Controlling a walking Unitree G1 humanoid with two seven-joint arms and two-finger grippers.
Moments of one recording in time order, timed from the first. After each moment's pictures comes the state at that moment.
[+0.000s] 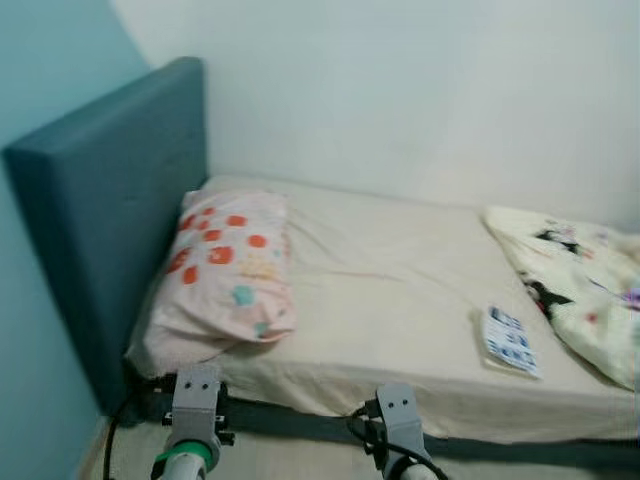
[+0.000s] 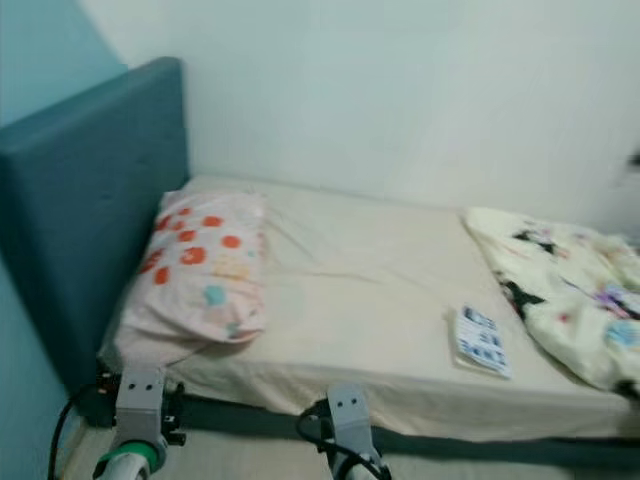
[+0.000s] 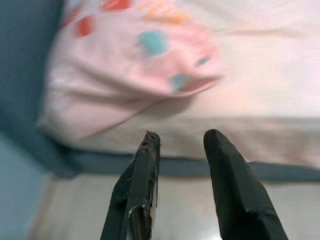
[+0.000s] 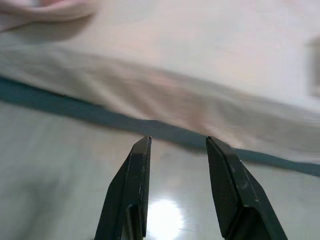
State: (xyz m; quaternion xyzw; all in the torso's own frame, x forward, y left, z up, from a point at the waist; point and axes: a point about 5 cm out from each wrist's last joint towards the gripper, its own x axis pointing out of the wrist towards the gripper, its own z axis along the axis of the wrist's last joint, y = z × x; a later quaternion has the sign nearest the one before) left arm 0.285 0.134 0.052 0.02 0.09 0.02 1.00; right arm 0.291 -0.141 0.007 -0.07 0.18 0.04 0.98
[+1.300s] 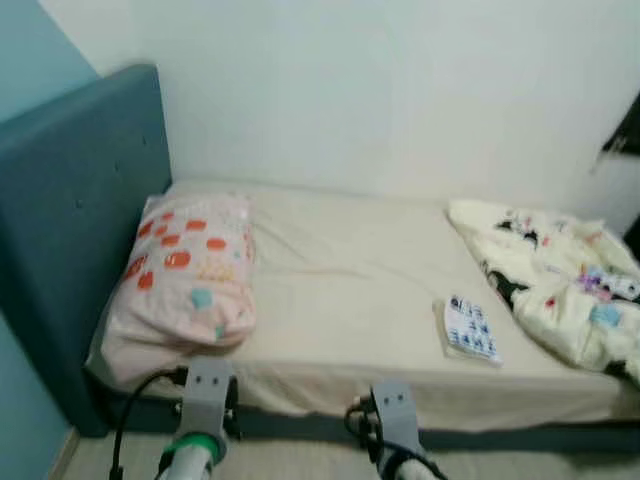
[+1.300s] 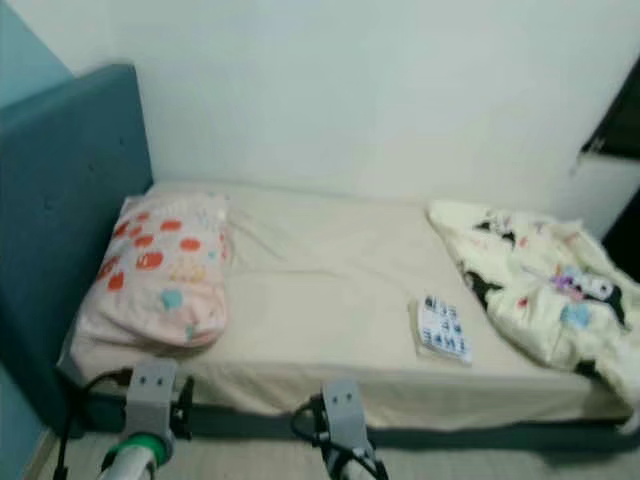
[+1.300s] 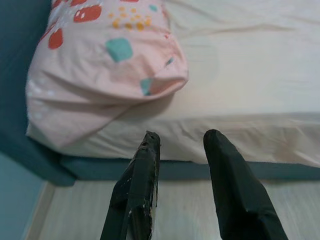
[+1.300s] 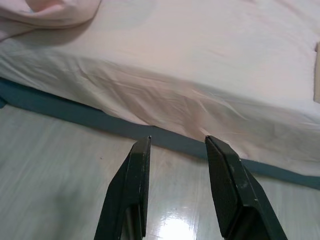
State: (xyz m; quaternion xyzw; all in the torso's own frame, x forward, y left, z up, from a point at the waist) left arm 0.282 0.138 0.046 0.04 0.10 0.02 0.99; right arm 0.288 -0.124 0.009 -0.06 0.16 0.07 0.98
